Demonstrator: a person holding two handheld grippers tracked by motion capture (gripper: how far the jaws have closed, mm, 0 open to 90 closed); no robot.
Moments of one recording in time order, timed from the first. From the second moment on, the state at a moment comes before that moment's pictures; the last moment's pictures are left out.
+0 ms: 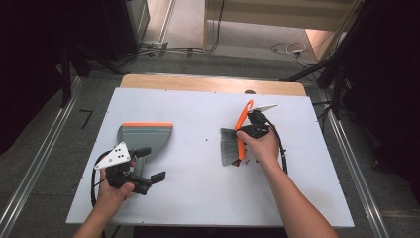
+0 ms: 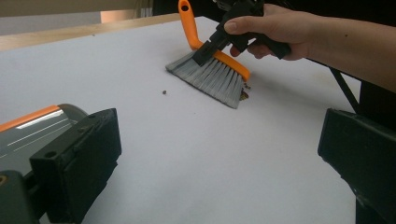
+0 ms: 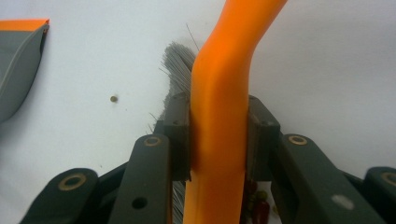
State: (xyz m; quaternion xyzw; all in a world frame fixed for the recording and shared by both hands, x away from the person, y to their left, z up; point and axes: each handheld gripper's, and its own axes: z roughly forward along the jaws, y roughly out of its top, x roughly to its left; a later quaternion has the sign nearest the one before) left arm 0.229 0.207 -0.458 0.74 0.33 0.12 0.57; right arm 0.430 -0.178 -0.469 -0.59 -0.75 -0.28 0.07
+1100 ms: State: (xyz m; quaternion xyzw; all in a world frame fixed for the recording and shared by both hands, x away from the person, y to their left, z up) left arm 0.230 0.204 -0.459 0.75 0.33 0.12 0.56; right arm 0.441 -0.135 -0.464 -0.56 -0.78 -0.26 0.08
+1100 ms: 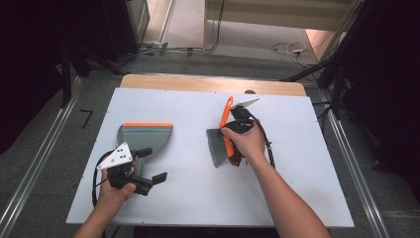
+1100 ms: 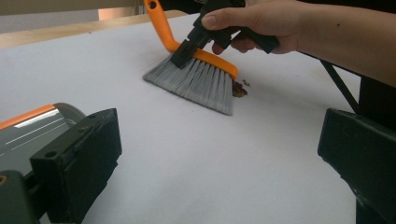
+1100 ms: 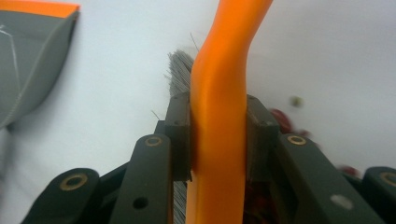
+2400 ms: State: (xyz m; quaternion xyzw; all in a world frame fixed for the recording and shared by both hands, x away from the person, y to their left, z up) left arm 0.232 0.200 -0.461 0.75 0.33 0.12 0.56; right arm 0.359 -0.142 -0.433 -0.12 -0.98 -0.15 -0.03
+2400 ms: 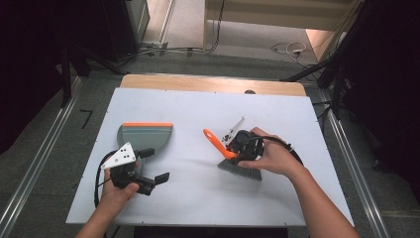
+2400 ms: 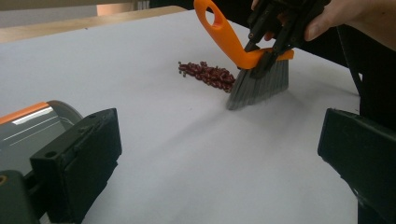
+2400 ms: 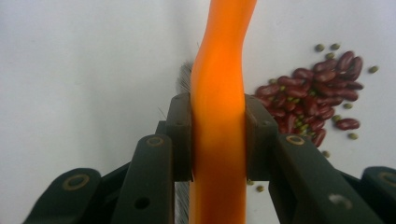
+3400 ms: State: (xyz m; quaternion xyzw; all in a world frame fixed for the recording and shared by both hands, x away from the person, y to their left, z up) left arm 0.230 0.202 -0.460 0.75 0.33 0.12 0.56; right arm 0.419 -0.144 -0.442 -0.09 -0.97 -0.20 -0.05
